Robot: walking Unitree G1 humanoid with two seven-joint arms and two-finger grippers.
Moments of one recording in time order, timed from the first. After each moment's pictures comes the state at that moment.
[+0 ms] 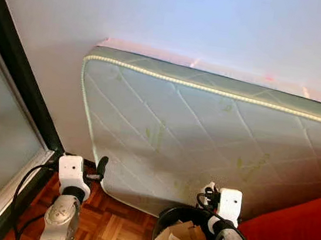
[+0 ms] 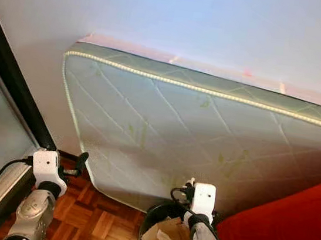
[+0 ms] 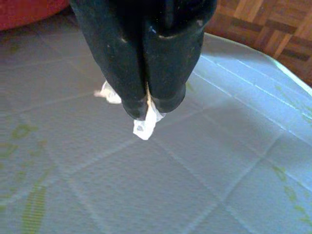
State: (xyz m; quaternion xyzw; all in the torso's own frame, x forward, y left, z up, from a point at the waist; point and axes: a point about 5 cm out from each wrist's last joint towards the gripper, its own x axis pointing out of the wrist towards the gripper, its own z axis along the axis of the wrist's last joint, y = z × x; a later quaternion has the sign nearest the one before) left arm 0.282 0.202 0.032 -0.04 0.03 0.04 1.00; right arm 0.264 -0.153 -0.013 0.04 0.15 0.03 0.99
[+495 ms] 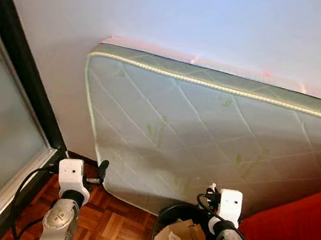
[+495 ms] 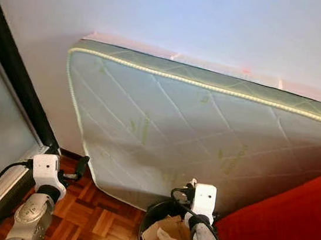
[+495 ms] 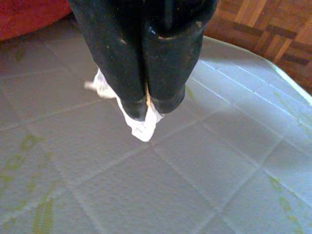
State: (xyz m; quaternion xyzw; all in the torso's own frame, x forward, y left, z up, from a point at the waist) left arm 0.275 0.201 0.027 -0.03 0.04 0.03 1.00; right arm 0.262 -0.154 -0.014 0.03 0.16 0.03 0.99
